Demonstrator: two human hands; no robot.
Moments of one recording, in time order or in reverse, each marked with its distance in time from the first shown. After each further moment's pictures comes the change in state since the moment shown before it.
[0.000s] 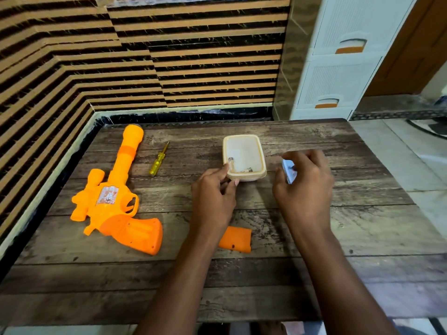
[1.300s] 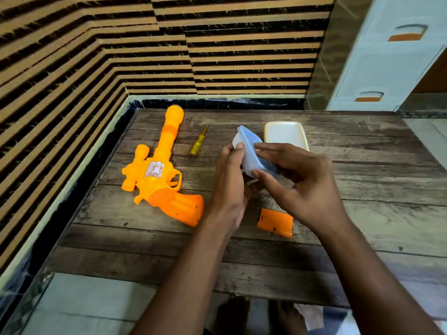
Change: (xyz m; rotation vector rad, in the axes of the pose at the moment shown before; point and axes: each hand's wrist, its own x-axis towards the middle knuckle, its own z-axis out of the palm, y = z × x) left_hand -0.008 0.010 -0.054 -0.966 -0.139 -0.467; right_hand -0.028 -0.041 0.023 0.544 -0.322 -0.396
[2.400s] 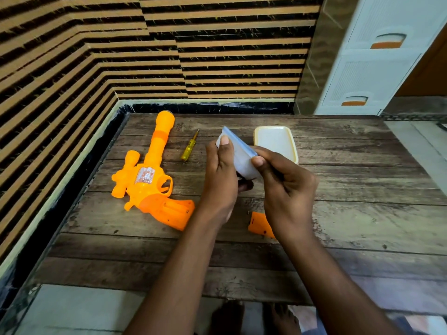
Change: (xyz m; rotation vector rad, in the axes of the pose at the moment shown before) left_hand 0.005 0.012 0.008 0.217 0.040 0.117; right_hand -0.006 -0.011 0.032 0.210 0.344 0.083
